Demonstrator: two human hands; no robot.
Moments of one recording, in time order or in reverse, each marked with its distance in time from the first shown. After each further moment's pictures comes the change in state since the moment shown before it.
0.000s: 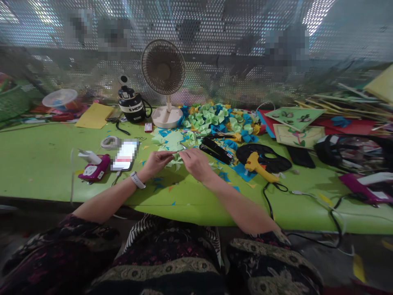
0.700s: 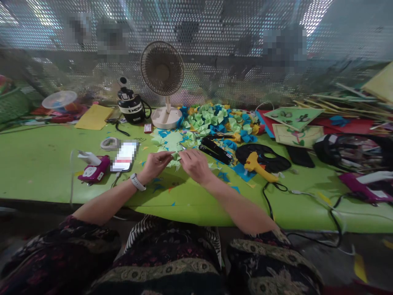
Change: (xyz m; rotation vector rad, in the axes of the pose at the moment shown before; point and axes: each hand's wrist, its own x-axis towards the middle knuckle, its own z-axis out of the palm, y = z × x) left_hand -0.005 0.010 0.002 0.149 0.079 0.122; right_hand -0.002 -0.003 0.004 -0.104 0.188 -0.047
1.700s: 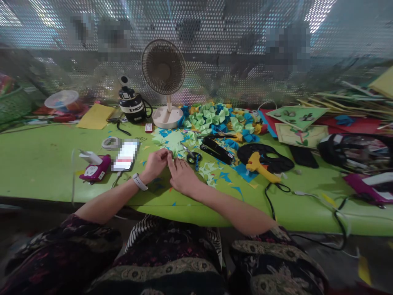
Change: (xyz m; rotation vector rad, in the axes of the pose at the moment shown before) left_hand 0.003 0.003 0.003 0.173 0.052 -0.200; right_hand -0.012 -0.048 0.010 0.101 -0.433 -0.008
